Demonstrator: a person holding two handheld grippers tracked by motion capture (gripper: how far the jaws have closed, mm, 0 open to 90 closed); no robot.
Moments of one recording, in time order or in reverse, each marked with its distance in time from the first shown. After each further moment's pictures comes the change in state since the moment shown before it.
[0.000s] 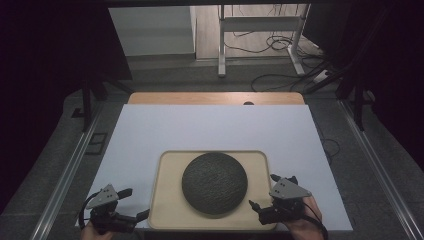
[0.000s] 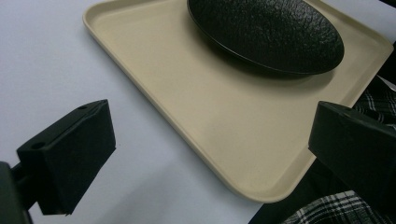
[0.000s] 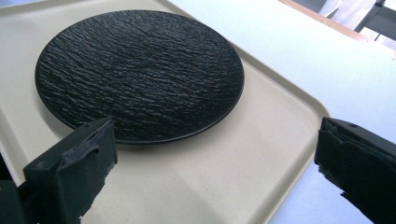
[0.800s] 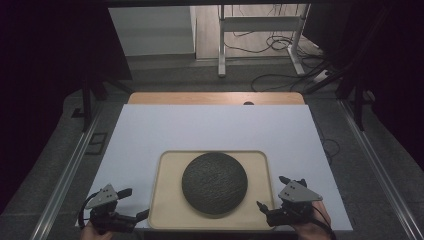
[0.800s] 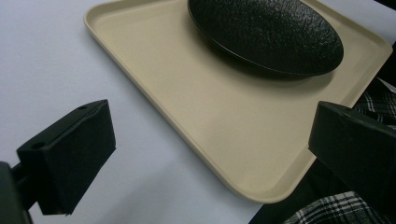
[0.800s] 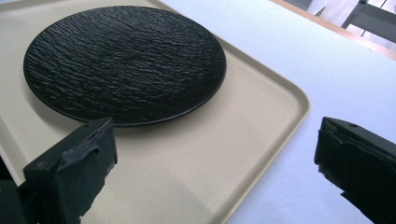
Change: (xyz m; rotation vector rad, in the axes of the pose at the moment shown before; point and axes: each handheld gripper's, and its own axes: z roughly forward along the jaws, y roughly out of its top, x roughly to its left) left arm 0.000 0.000 -0.001 -0.005 0.000 -0.003; right arm -0.008 -0.012 -0.015 -0.006 -0.034 0.022
